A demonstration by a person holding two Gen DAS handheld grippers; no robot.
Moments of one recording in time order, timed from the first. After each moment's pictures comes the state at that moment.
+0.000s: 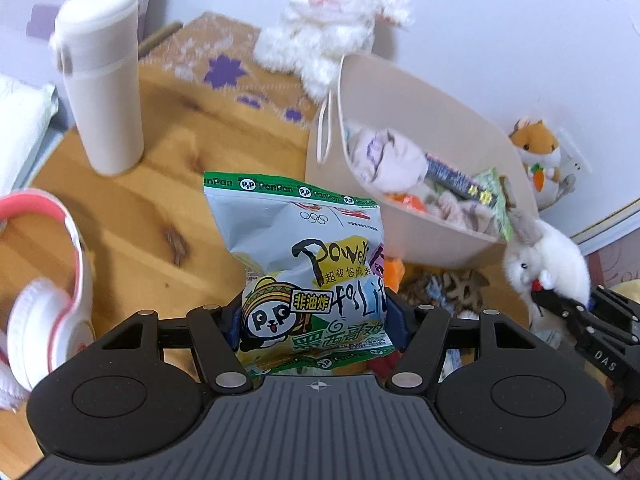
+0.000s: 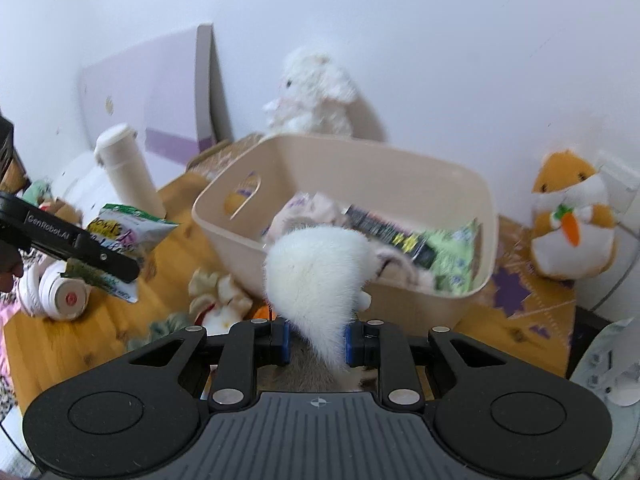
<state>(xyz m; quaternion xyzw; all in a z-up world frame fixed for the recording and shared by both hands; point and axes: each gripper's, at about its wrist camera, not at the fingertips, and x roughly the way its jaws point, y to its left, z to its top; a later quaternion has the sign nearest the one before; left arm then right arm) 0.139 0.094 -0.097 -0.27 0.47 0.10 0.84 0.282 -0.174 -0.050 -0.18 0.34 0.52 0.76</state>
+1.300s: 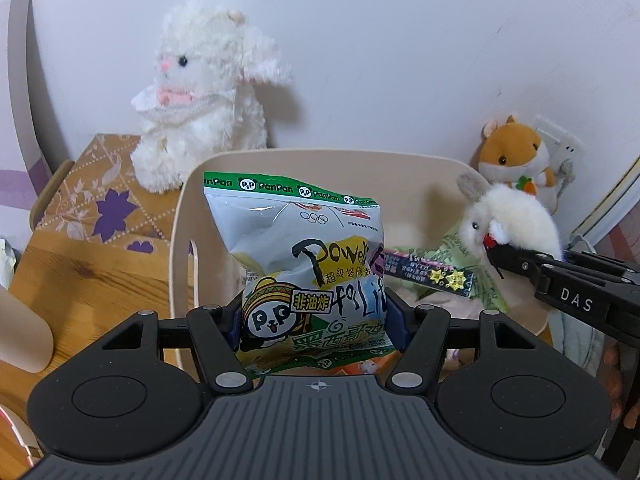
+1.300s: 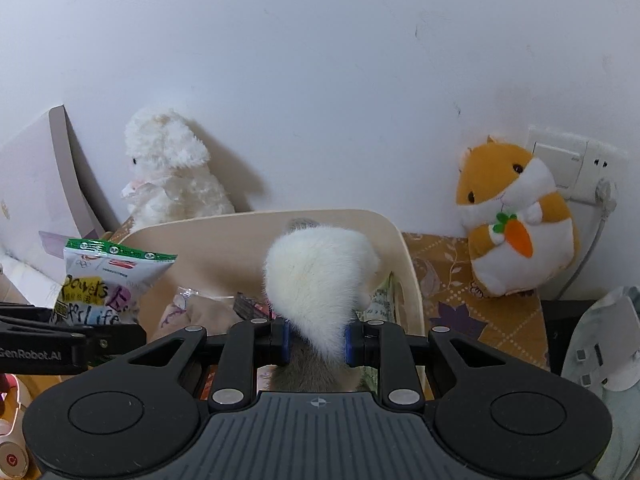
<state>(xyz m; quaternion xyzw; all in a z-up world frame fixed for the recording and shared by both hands) 0.289 0.035 -0.104 -0.13 0.43 0.06 0.89 0.379 -0.113 -0.081 -0.08 0.37 0.40 0.83</state>
